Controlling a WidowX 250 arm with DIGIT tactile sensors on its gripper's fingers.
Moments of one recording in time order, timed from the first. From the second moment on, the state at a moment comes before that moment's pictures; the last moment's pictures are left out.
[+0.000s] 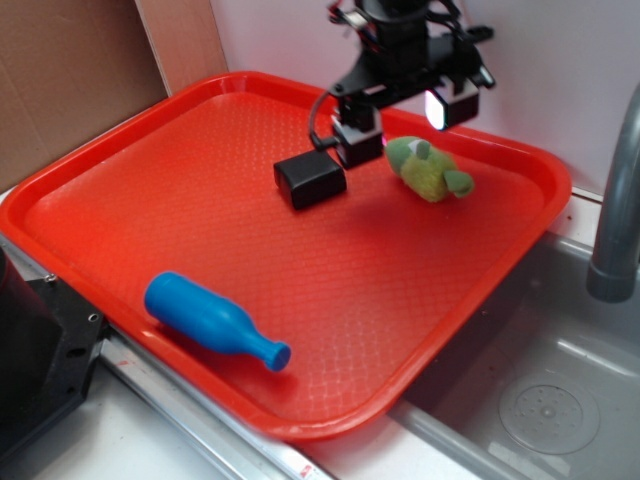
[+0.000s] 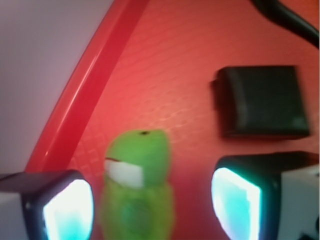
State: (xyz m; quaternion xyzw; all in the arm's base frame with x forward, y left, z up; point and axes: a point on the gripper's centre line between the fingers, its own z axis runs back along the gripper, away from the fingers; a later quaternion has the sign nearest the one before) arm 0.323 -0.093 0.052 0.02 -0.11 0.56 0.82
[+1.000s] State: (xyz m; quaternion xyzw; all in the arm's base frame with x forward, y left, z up) arm 0.321 -0.089 0.044 0.04 -0.01 0.43 0.90
